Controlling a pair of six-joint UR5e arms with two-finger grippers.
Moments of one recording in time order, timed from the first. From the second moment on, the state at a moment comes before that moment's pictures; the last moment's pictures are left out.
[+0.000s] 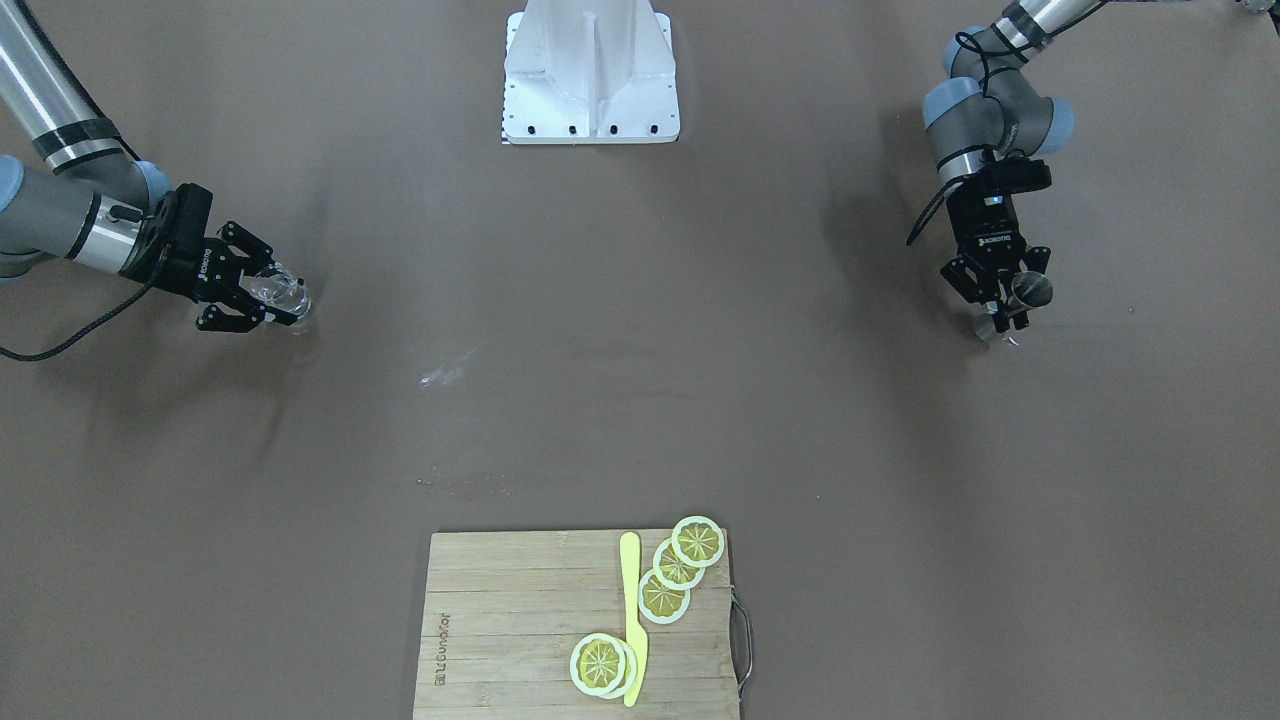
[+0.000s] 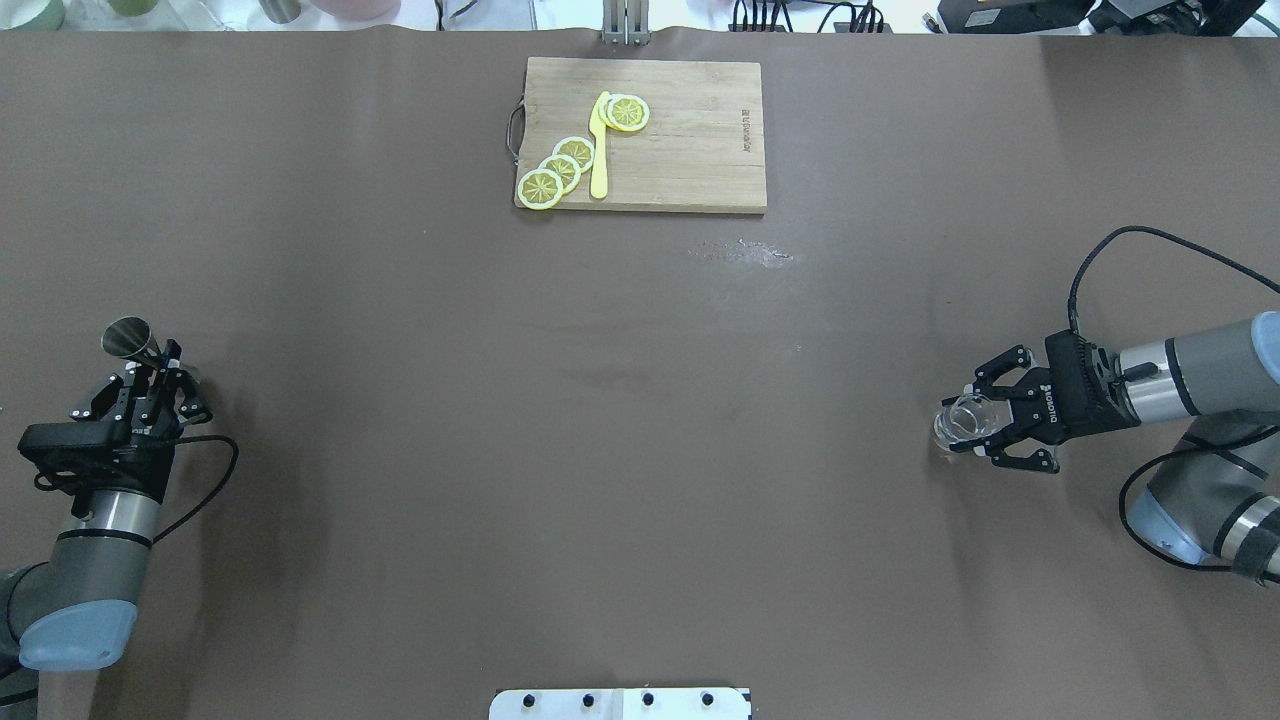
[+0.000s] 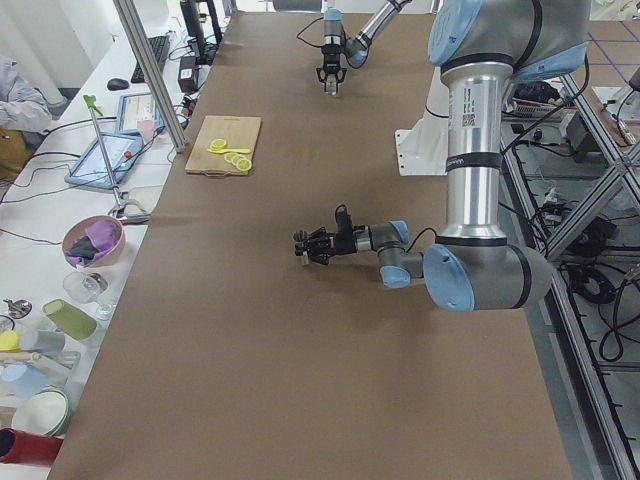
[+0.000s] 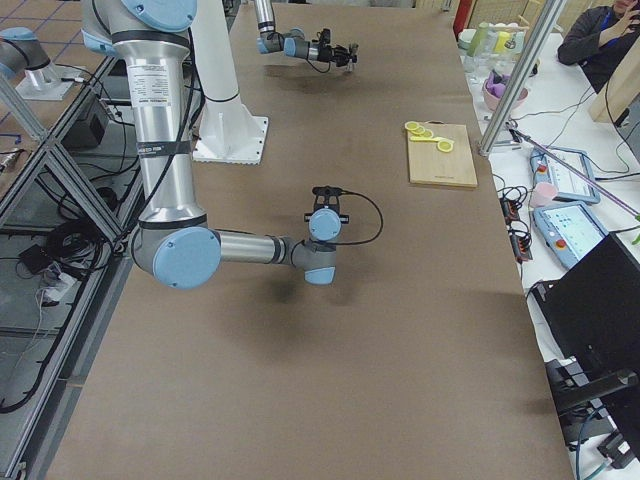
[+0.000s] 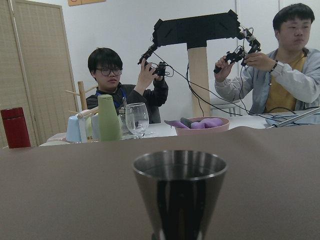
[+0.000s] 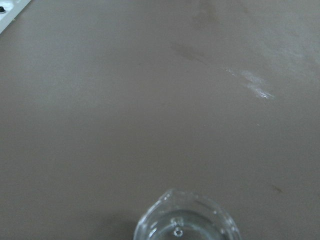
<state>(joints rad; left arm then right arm) -0.22 -1.48 -1.48 -2.66 -0.33 -1.34 0.76 -1.48 1.27 0.10 2.32 -0.08</state>
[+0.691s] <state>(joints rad) -0.21 -1.48 -1.48 -2.66 -0.34 -1.34 0.76 -1.47 1.27 0.11 2.32 -0.07</state>
